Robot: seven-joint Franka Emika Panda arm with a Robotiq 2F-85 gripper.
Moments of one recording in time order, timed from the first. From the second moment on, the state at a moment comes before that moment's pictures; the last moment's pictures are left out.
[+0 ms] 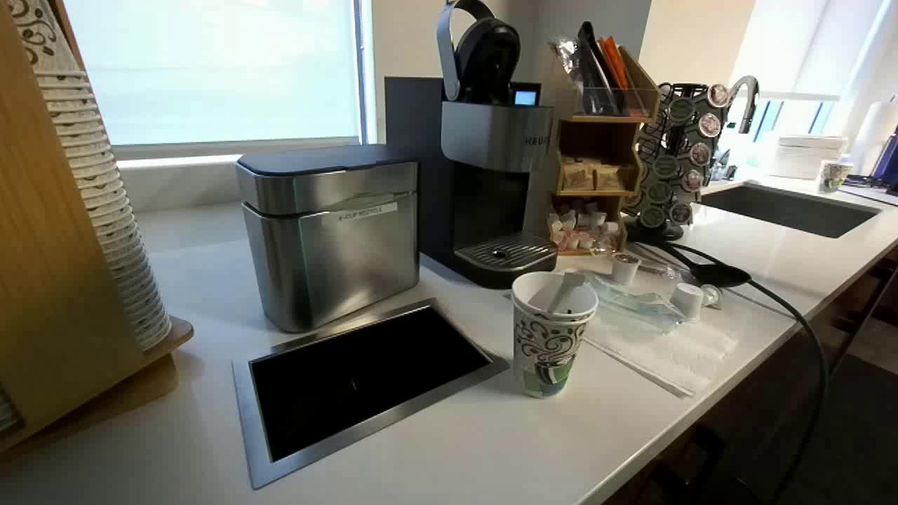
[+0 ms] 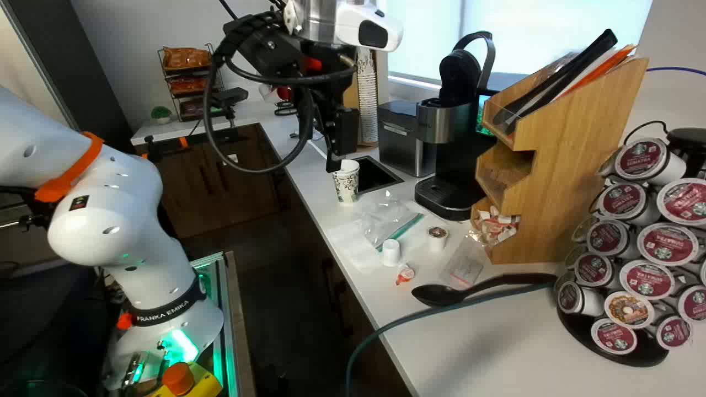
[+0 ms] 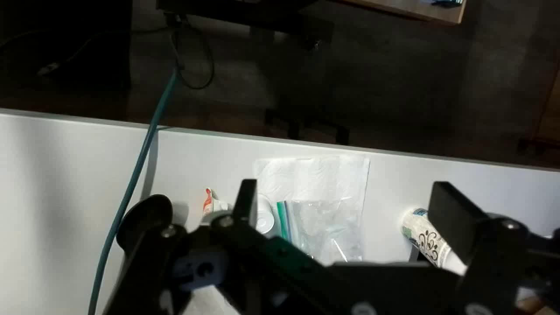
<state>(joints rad) -0.03 -0.57 -0.40 -2.25 -0.02 1.53 -0.51</state>
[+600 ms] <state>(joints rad) -0.02 -0.54 -0.22 -2.22 0.00 1.95 -0.42</state>
